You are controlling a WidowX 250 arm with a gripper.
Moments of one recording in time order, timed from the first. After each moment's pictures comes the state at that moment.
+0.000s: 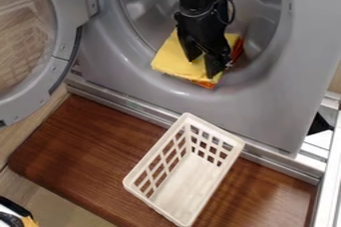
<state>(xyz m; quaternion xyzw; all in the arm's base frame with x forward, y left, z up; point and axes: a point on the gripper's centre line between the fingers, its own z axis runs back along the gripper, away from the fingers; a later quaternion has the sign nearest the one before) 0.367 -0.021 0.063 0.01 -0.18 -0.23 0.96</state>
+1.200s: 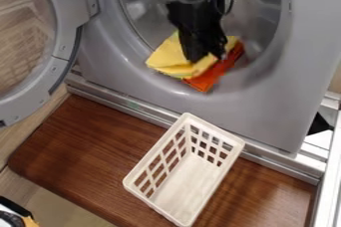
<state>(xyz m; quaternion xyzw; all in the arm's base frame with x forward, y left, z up) 0.346 -0.013 0.104 0.03 -0.17 -0.20 0.96</state>
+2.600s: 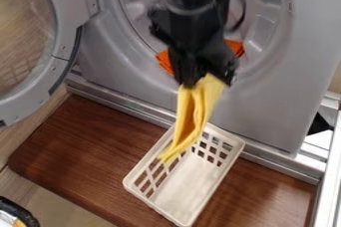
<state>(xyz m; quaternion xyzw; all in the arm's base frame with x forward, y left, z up) 0.257 -0.048 0.117 0.05 -0.13 -0.13 0.98</state>
